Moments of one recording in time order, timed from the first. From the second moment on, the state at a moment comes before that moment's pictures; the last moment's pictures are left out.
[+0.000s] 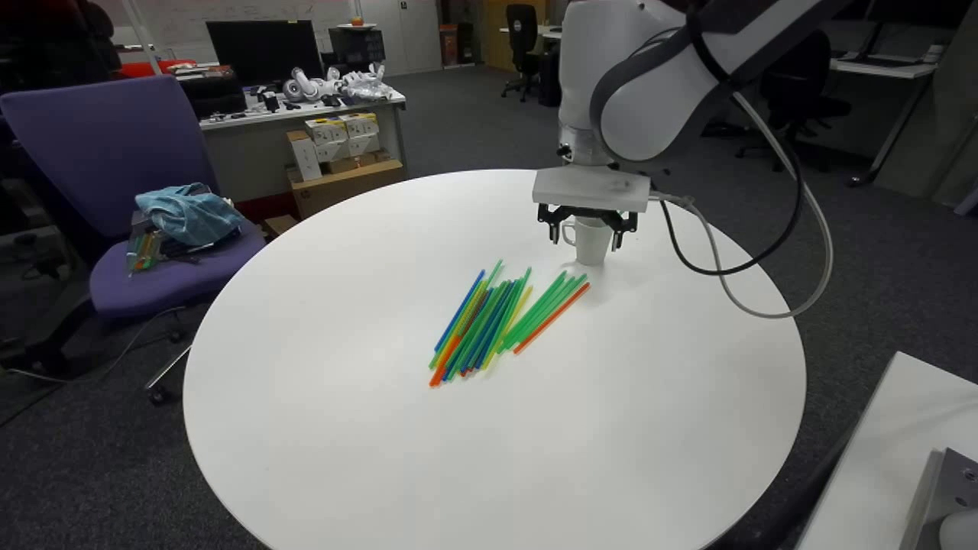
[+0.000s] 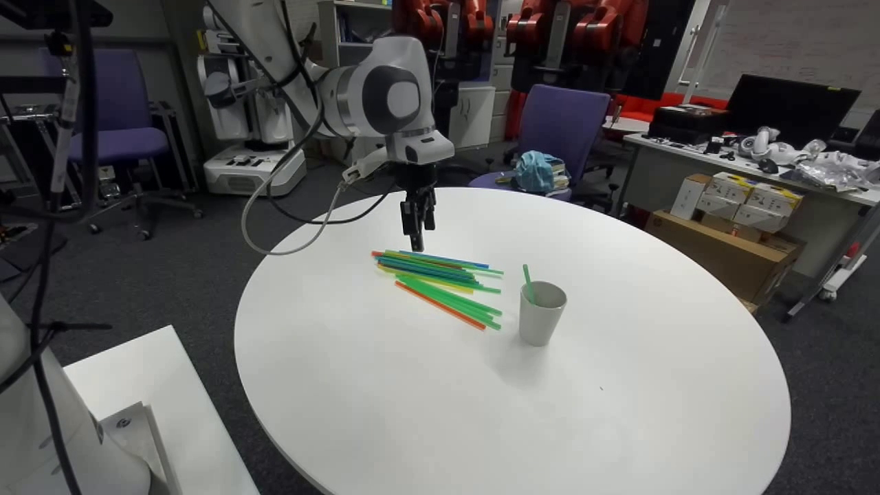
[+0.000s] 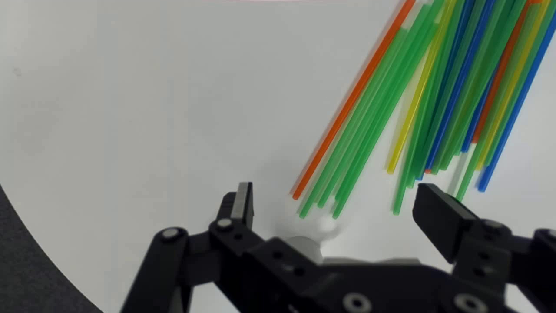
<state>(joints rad) 0.07 0.16 0.00 -2.23 -0.25 2.47 1.27</state>
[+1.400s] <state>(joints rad) 0.09 0.40 -0.11 -2.30 -0.18 2.72 1.48</state>
